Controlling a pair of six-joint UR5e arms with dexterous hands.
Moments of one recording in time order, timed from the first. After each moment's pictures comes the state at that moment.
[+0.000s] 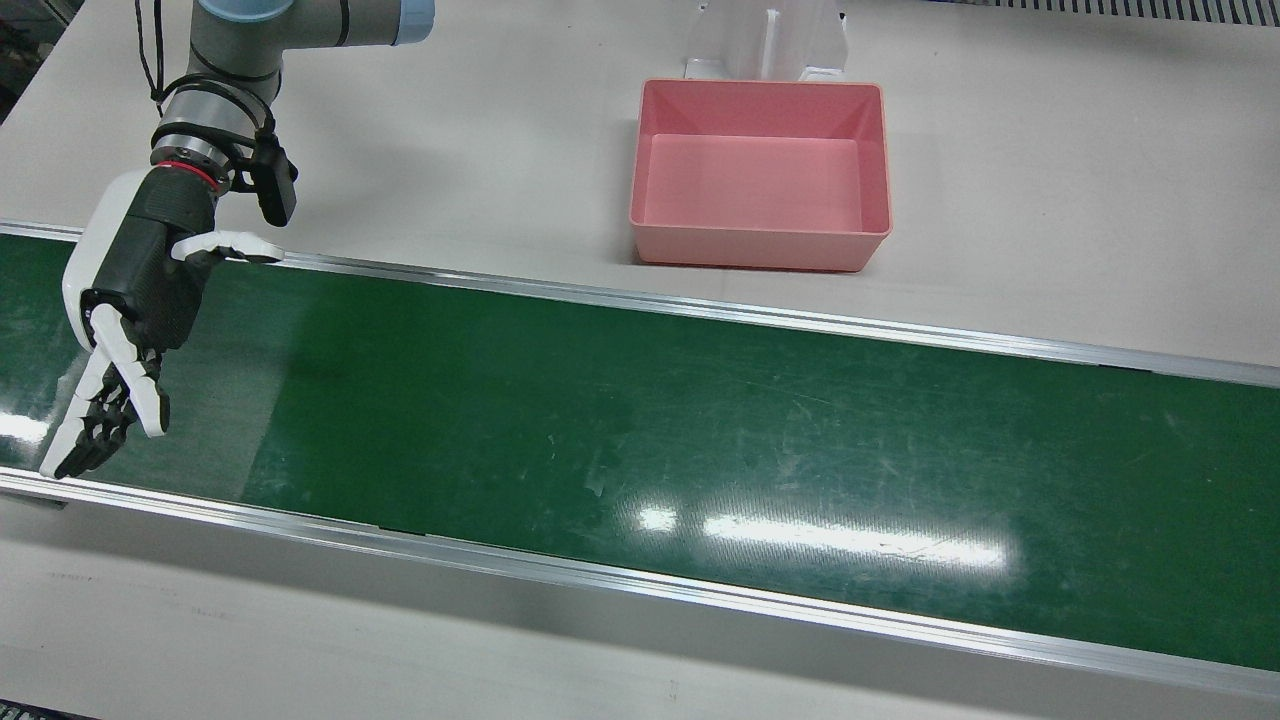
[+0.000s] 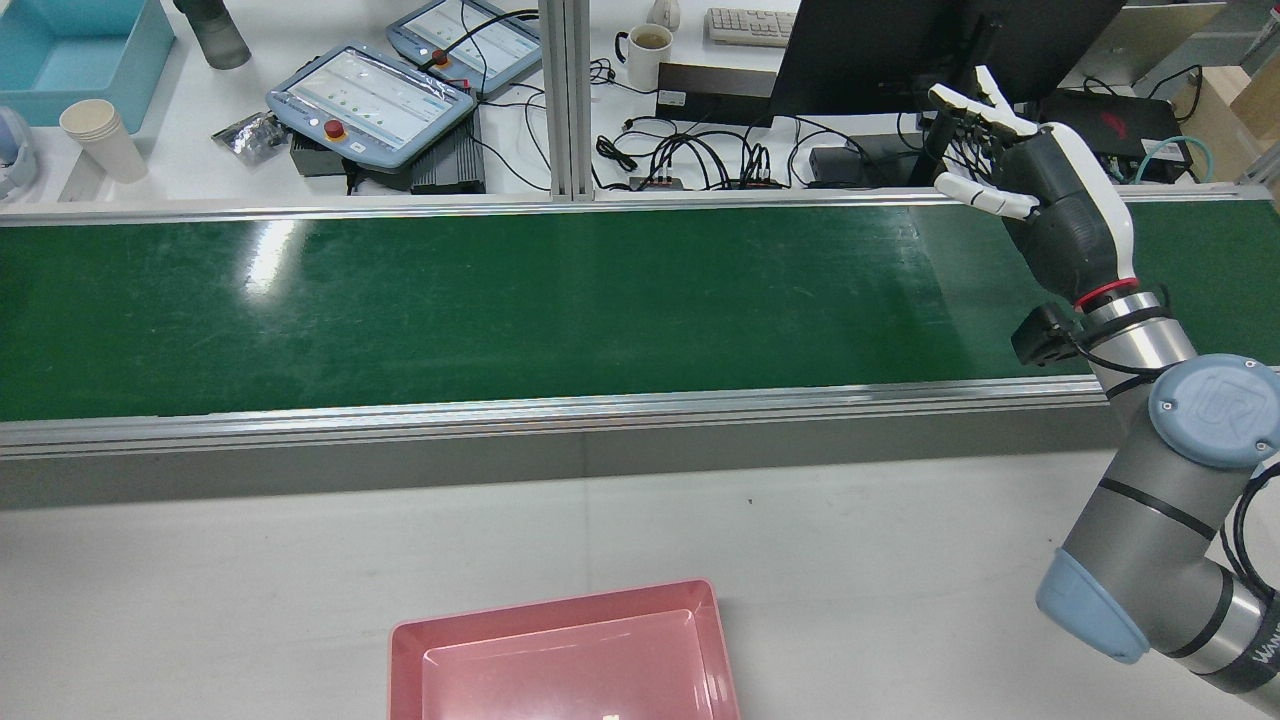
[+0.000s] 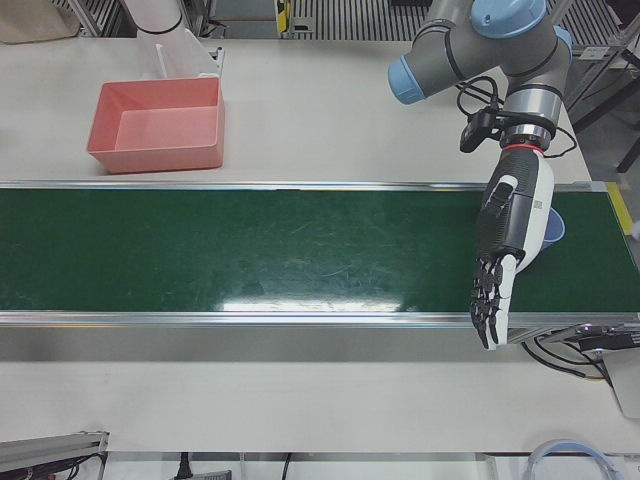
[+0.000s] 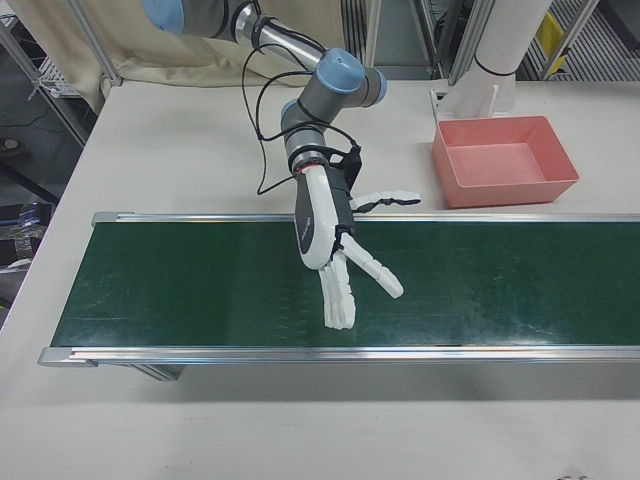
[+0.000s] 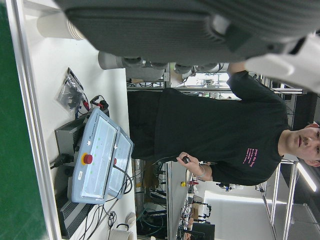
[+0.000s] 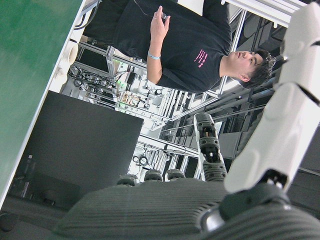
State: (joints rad) left arm -1.43 -1.76 -1.73 0.33 1.79 -0.01; right arm 0.84 -1.39 1.96 -3.41 -0.87 -0.48
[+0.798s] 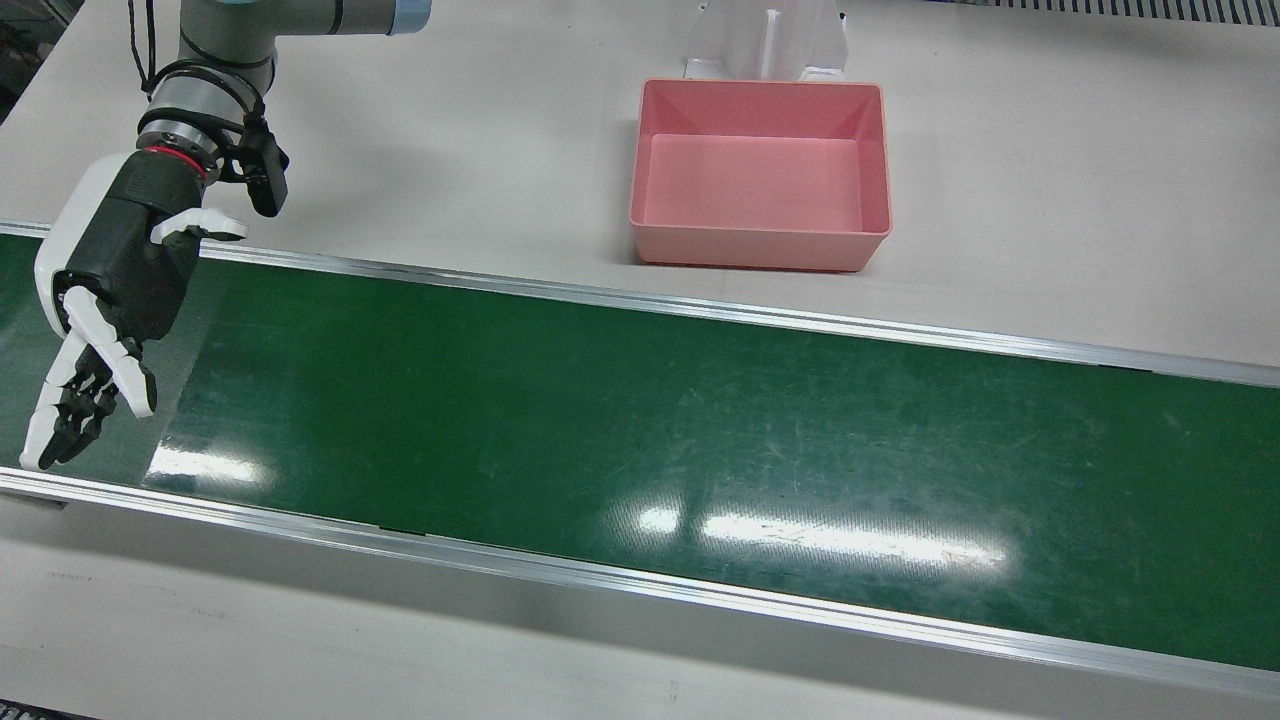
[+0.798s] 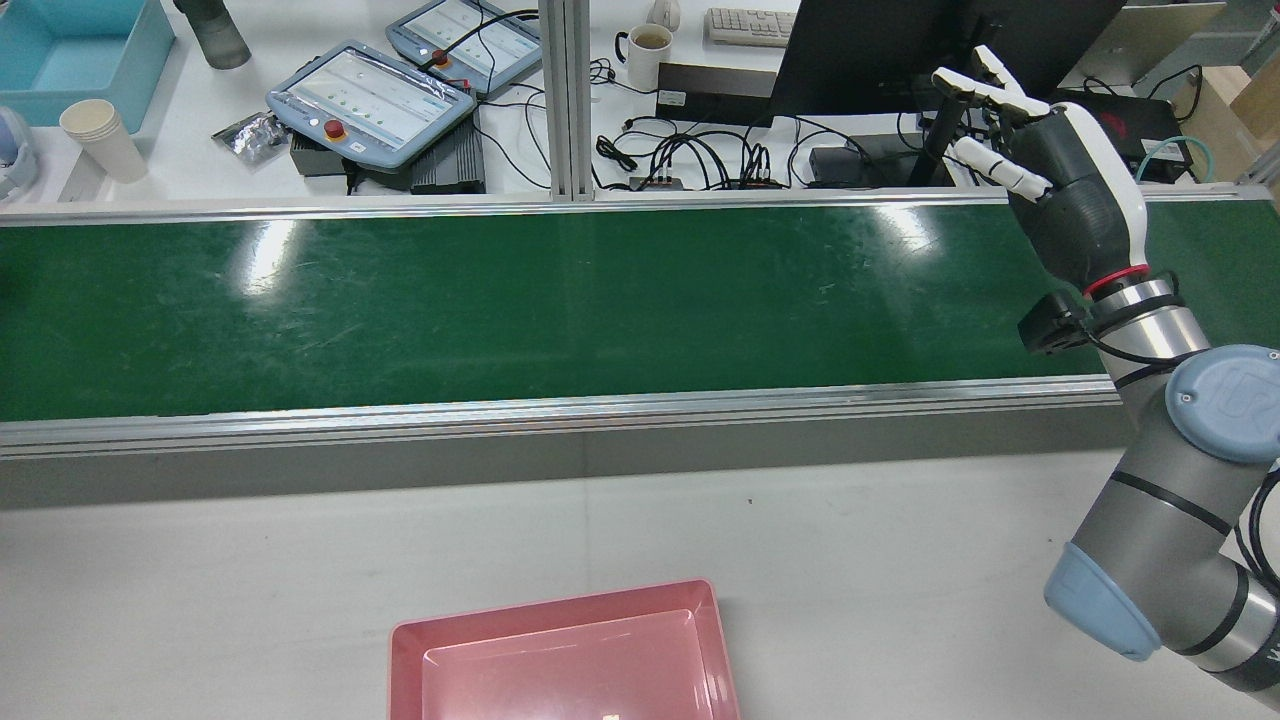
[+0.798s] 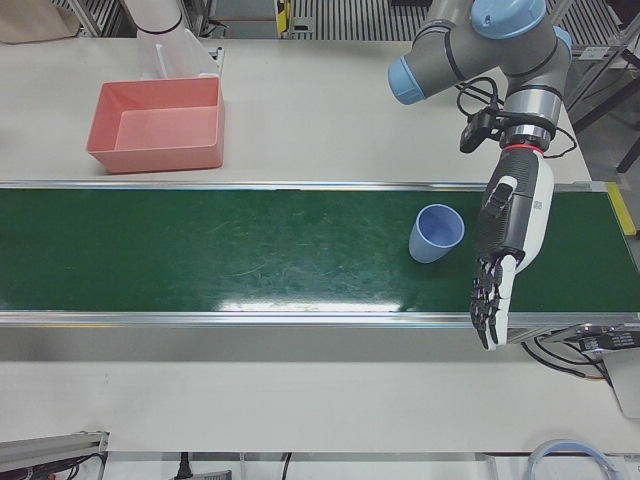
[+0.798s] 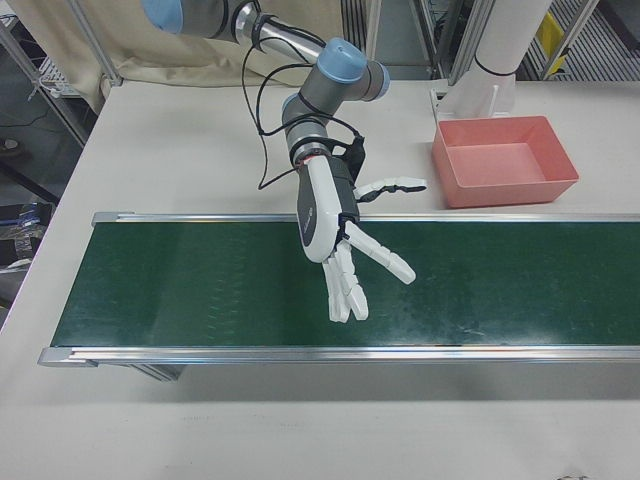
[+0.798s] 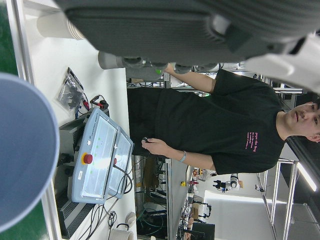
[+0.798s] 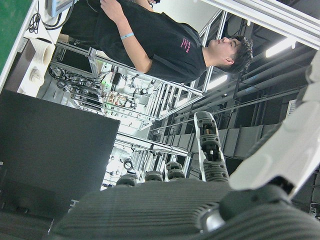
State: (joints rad) left arm -1.43 -1.76 -1.73 0.33 1.79 -0.01; right arm 0.85 -1.39 1.99 -3.41 -0.87 -0.48
